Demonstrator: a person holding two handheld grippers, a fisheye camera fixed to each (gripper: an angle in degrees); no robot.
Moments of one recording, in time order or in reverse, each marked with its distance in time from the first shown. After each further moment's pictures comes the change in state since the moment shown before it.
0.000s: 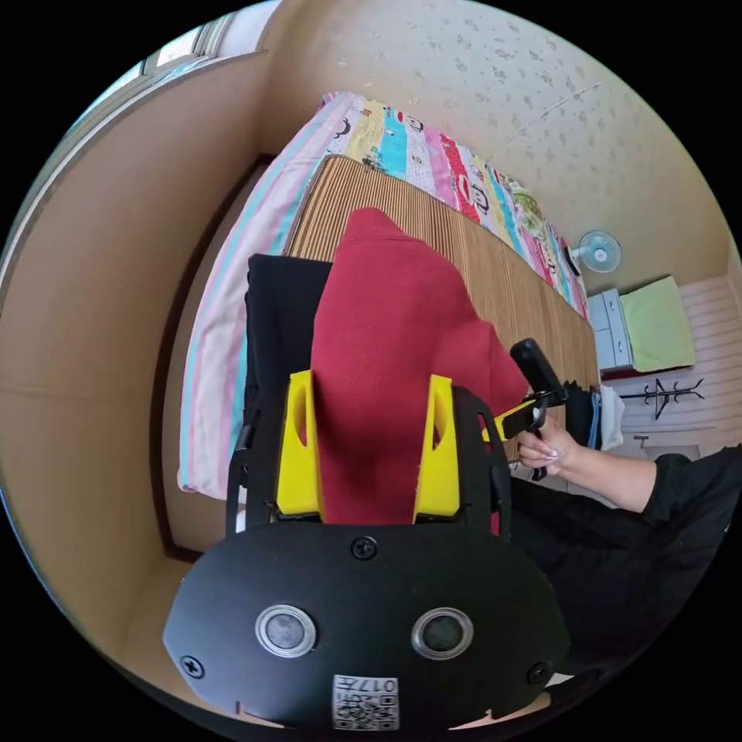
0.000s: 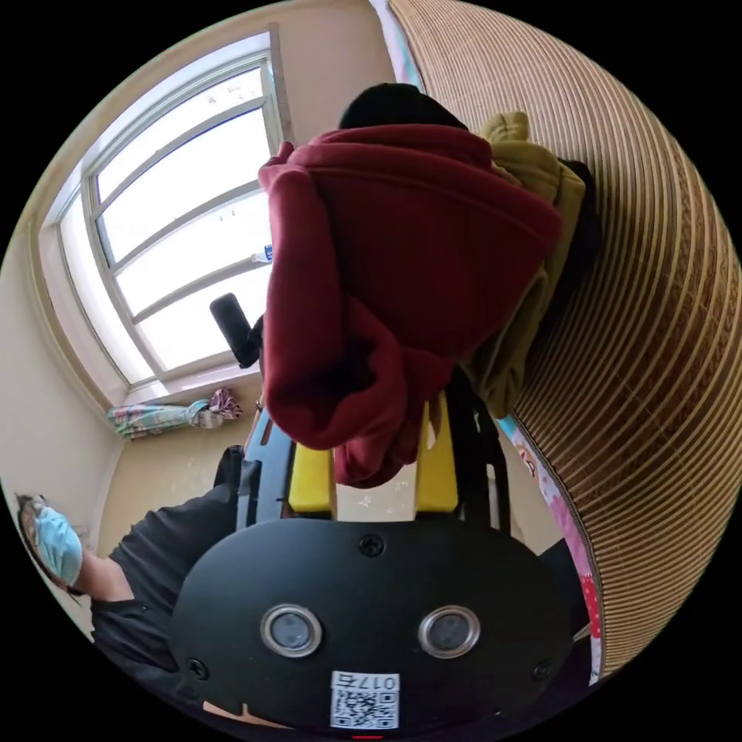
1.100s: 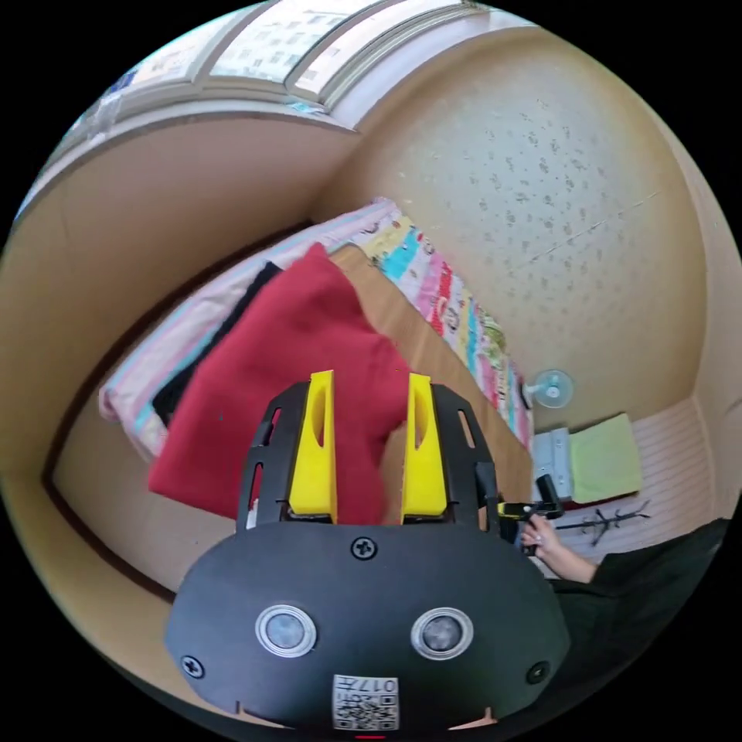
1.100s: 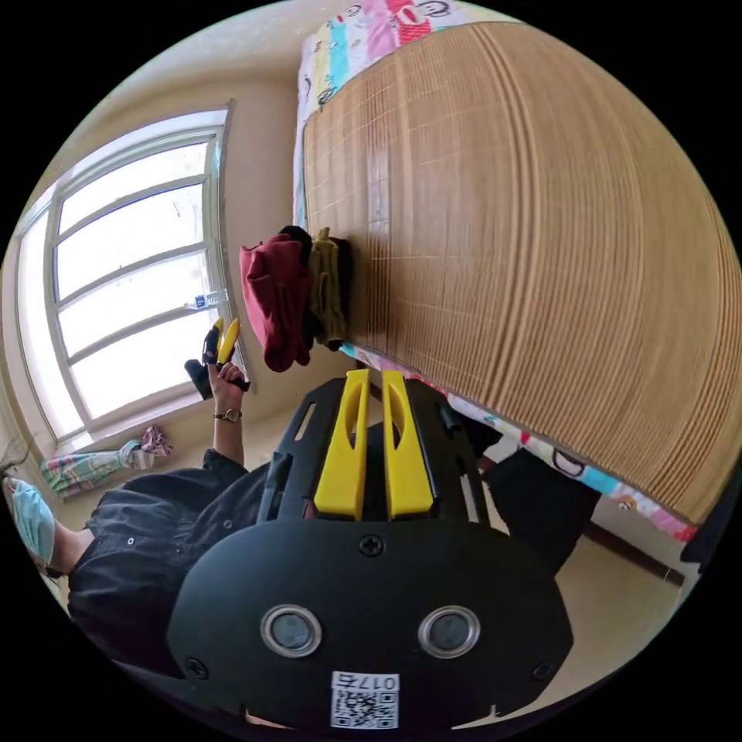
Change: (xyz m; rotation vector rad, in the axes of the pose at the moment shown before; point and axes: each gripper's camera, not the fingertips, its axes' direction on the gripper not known) left arm 0.030 -0.001 -0.092 0.443 0.243 -0.344; right arm -0.146 0.099 -0.064 0.248 0.406 0.262
